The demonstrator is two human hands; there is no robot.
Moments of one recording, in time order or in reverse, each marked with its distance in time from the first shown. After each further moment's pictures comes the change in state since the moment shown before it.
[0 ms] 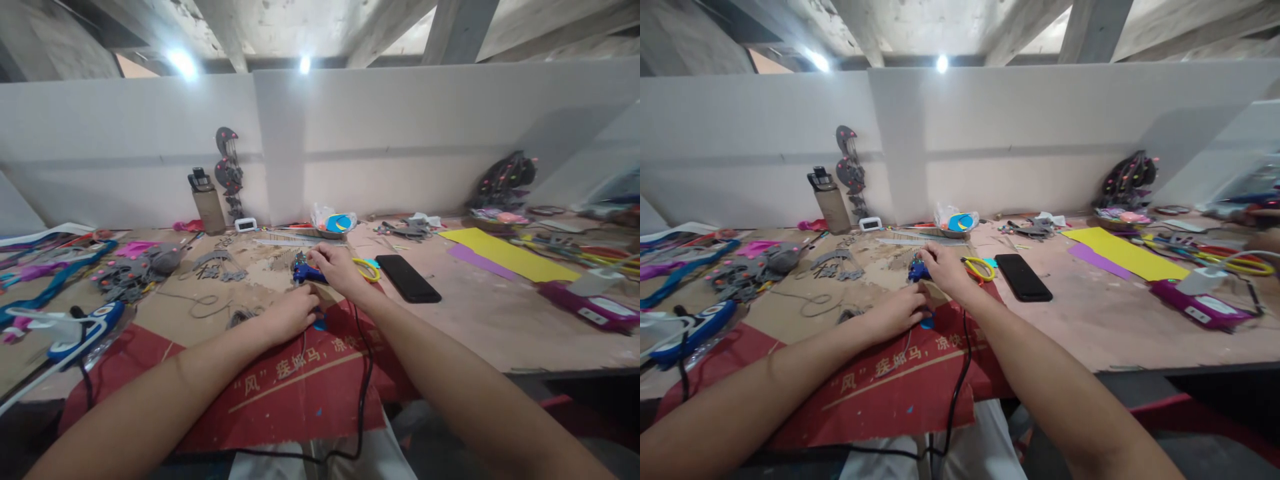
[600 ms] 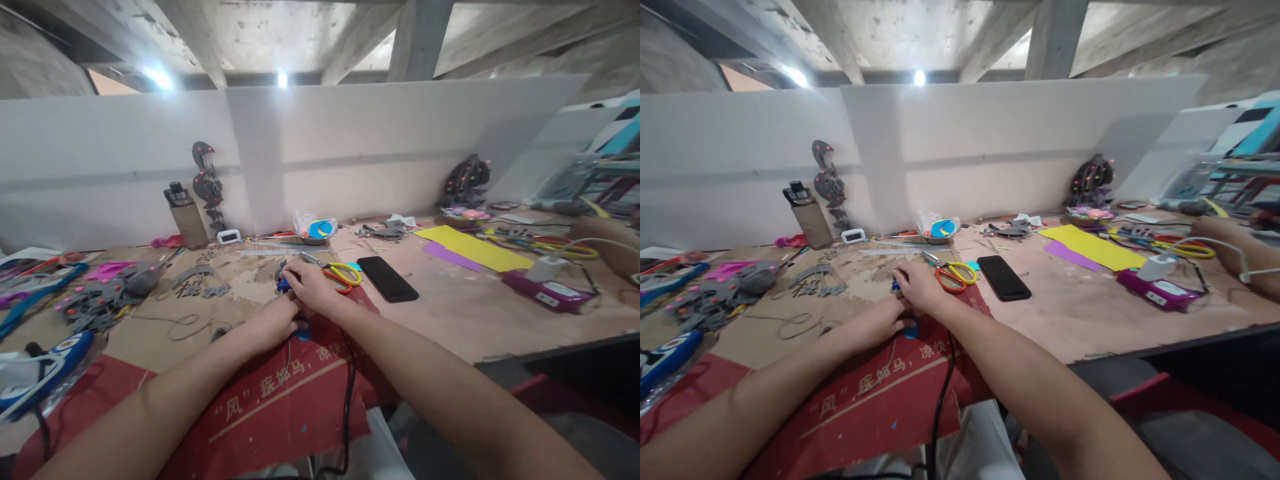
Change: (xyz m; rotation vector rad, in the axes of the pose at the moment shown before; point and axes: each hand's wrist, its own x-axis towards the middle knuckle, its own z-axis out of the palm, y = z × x) left_hand 0.011 -0.001 -0.008 -0.100 -0.033 -0.010; right_hand -0.006 -0.005 0.014 -0.089 -0.100 -0.069
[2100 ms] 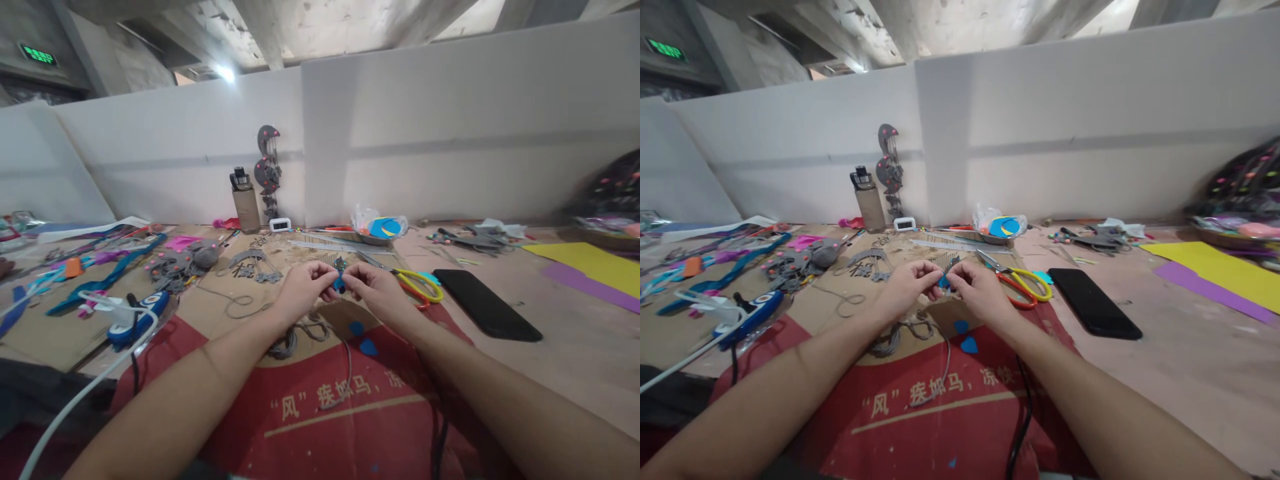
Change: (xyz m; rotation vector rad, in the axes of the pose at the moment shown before) left_hand -0.017 -0.024 -0.026 -0.941 0.506 -0.309; right_hand -0.010 0.004 0.012 0.338 -0.031 0.192
